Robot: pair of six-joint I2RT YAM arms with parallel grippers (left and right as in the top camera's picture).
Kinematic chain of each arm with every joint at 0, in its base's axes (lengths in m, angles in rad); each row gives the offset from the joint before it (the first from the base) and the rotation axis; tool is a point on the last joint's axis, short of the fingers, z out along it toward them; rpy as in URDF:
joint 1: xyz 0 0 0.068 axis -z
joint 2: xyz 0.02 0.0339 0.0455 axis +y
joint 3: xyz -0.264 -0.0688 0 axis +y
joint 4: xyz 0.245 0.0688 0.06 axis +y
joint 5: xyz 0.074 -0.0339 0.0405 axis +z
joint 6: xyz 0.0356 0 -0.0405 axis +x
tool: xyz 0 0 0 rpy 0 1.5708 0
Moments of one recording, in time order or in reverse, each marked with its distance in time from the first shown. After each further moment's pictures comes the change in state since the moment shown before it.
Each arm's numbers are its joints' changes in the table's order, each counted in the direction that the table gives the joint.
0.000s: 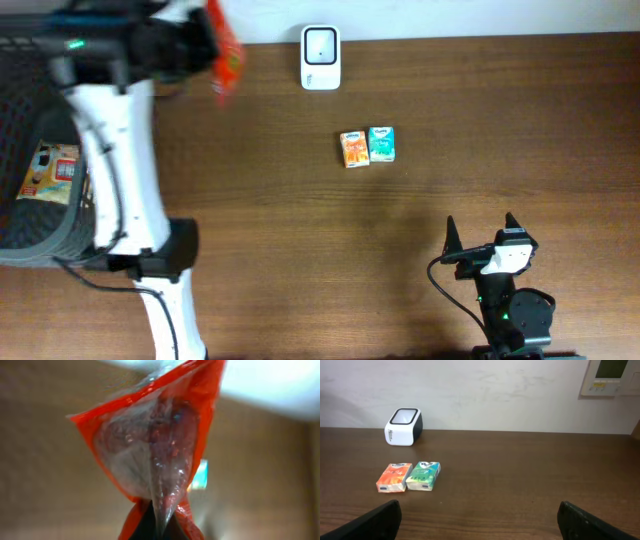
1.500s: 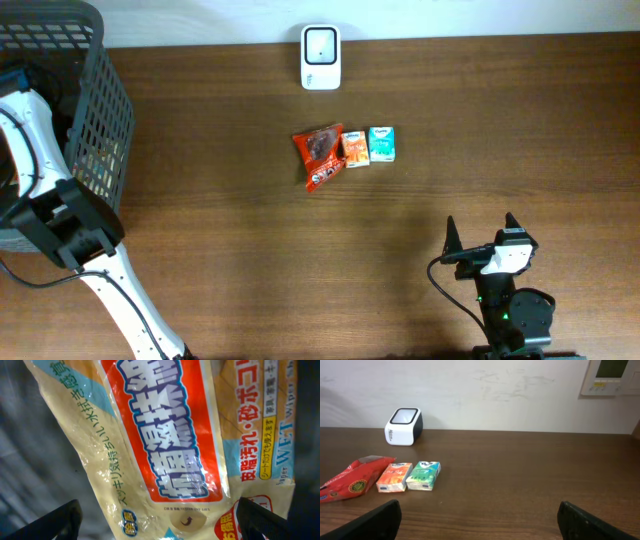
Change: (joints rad) left arm -0.607 0.377 0.377 -0.117 0.344 -0.269; right arm 0.000 0.001 0.000 0.000 0.000 0.000
